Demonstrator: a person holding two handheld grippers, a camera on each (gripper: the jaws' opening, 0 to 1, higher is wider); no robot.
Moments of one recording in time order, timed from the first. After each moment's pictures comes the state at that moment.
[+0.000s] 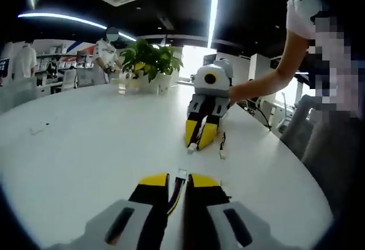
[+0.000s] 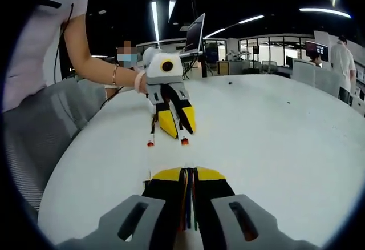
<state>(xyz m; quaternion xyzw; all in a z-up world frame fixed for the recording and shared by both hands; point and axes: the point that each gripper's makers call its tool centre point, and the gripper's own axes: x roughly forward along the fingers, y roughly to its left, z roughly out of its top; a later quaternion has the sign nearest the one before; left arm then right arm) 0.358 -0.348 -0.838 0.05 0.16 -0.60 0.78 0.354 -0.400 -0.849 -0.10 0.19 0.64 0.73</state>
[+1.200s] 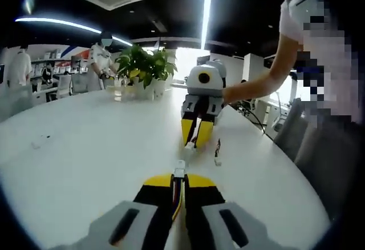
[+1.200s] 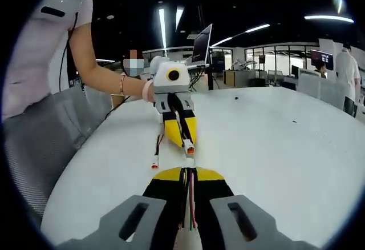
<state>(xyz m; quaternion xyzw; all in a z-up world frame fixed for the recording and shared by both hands) 0.355 -0.342 -0.814 0.06 0.15 -0.62 0.77 0.349 -0.377 -0.815 -0.09 0.16 0.67 0.72</state>
